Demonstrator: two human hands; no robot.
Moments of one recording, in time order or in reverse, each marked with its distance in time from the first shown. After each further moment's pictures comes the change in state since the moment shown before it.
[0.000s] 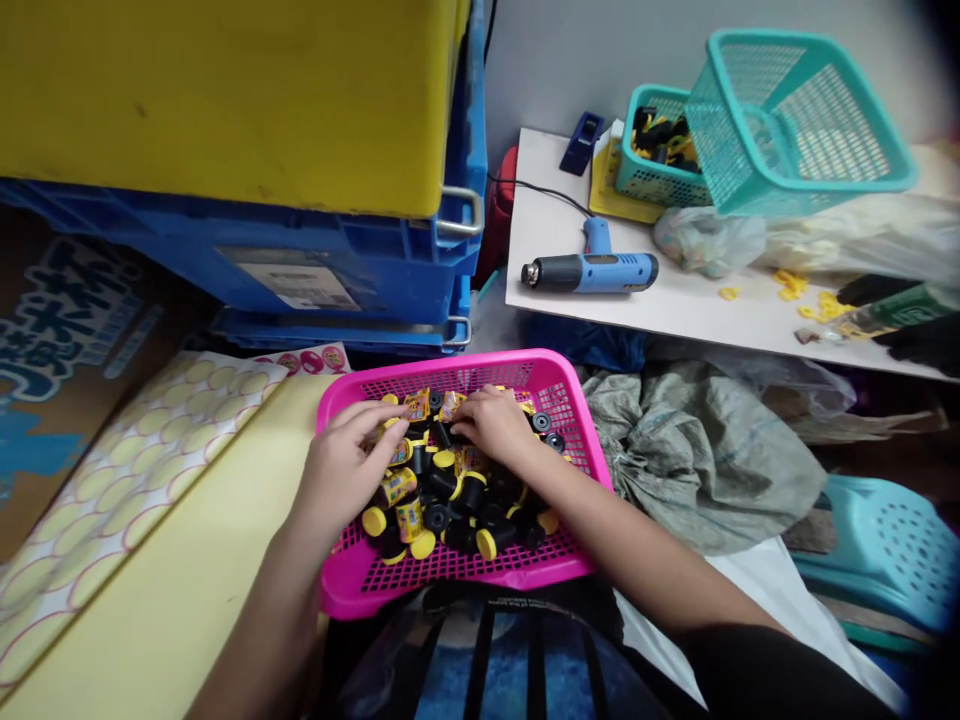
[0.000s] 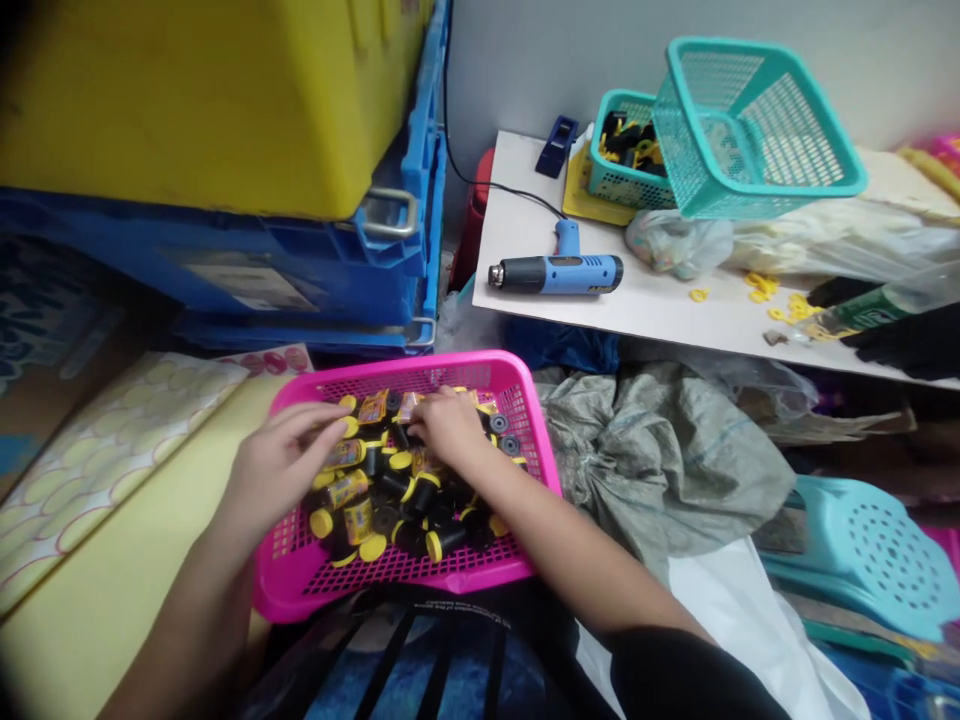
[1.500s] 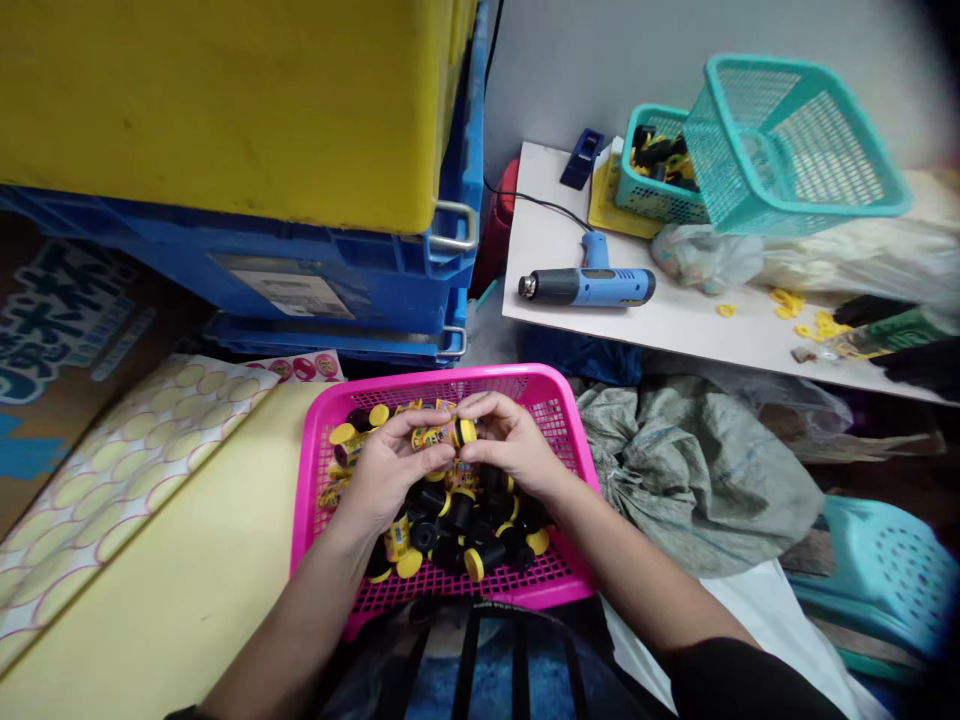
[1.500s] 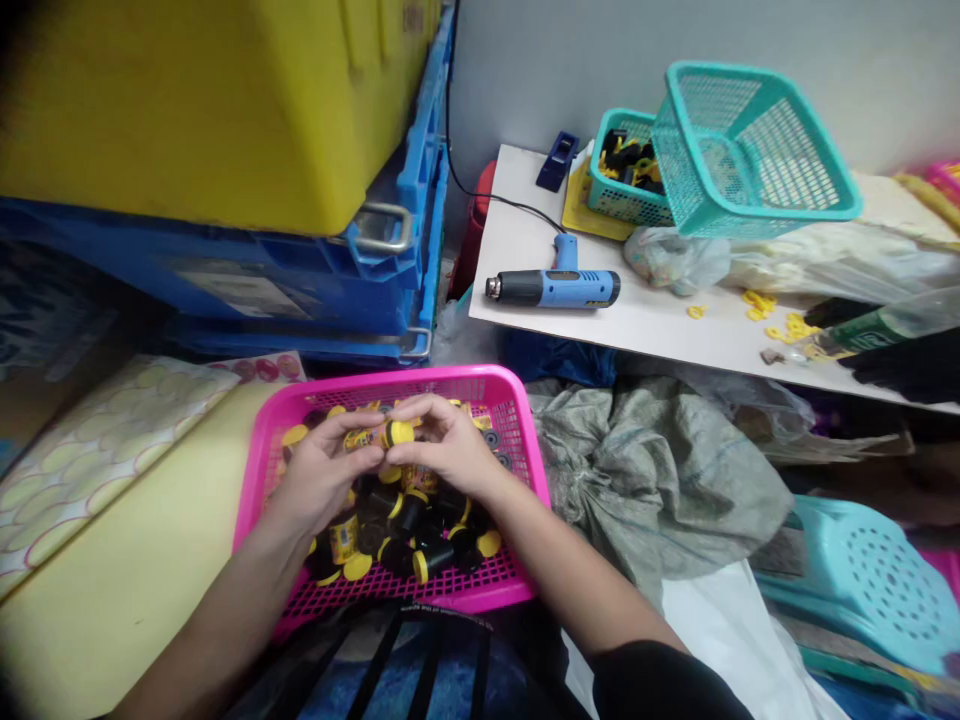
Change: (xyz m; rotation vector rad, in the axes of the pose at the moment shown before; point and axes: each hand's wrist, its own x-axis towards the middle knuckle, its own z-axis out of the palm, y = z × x) left_hand 0.008 0.028 0.053 -1.067 -0.100 -0.357; right_hand -0.027 -0.005 -0.018 1.370 0.098 -0.222
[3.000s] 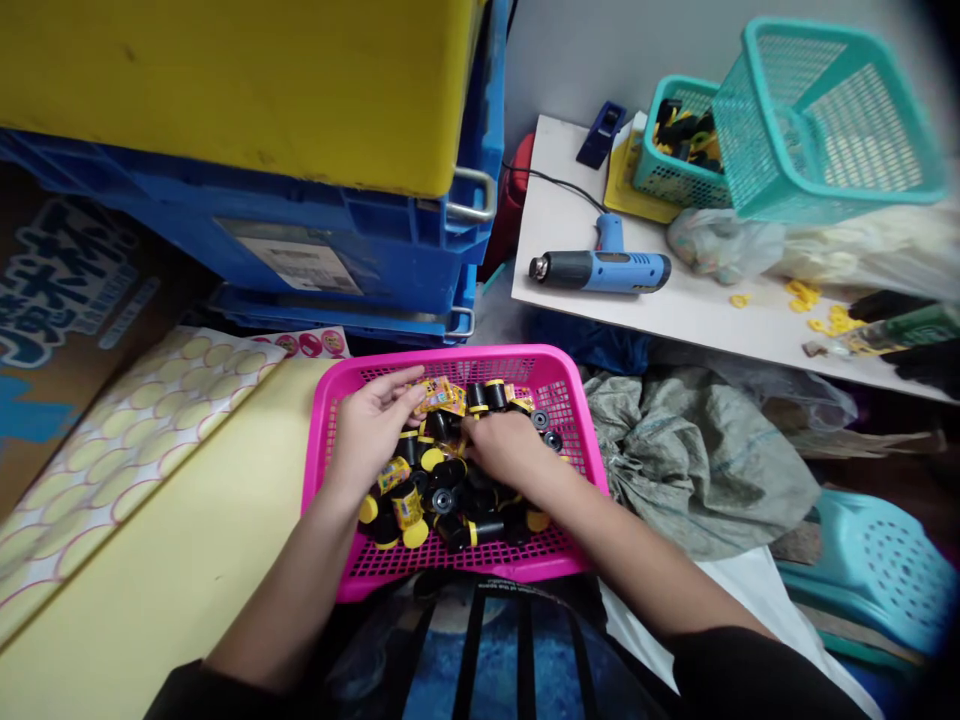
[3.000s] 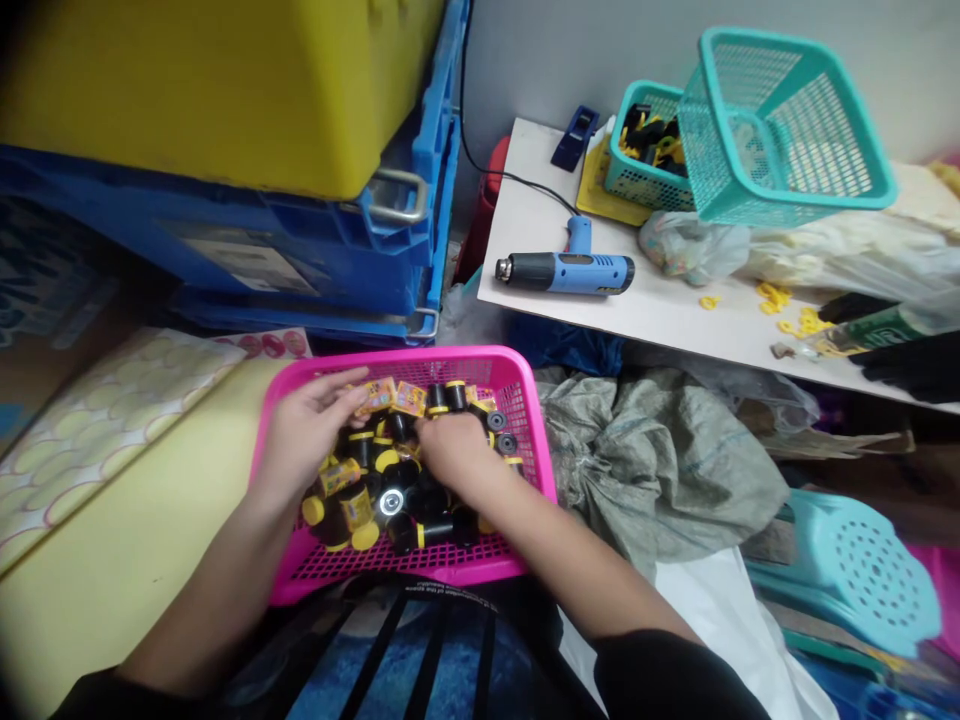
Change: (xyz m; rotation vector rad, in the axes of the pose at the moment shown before) left_hand 0.011 0.012 -0.015 0.314 0.239 0.050; right_hand 0.001 0.000 0.014 -1.262 -0.148 0.393
